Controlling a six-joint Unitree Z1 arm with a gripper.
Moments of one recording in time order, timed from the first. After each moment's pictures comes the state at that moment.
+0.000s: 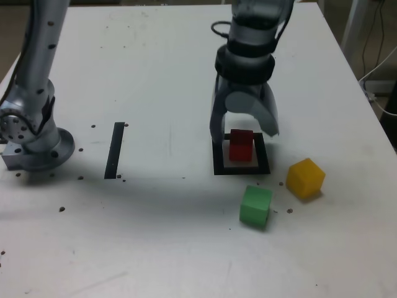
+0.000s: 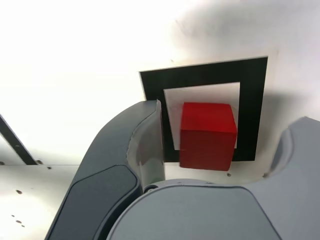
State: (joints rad) arm -0.02 2.04 -1.53 1.20 0.03 0.06
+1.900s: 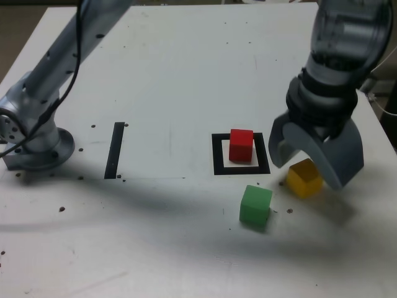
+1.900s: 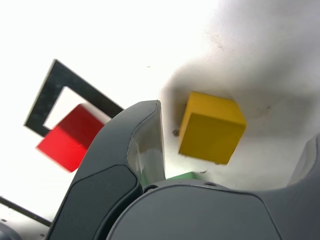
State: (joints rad) arm -0.23 2.36 -2.10 1.39 0.11 0.57
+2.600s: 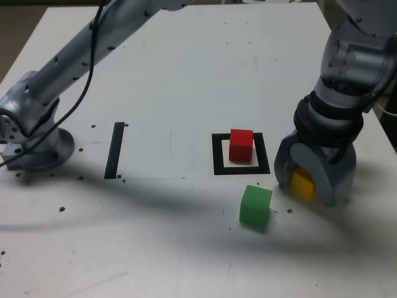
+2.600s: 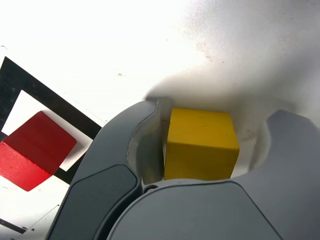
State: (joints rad) arm -0.23 2.44 -2.14 1.39 0.08 0.51
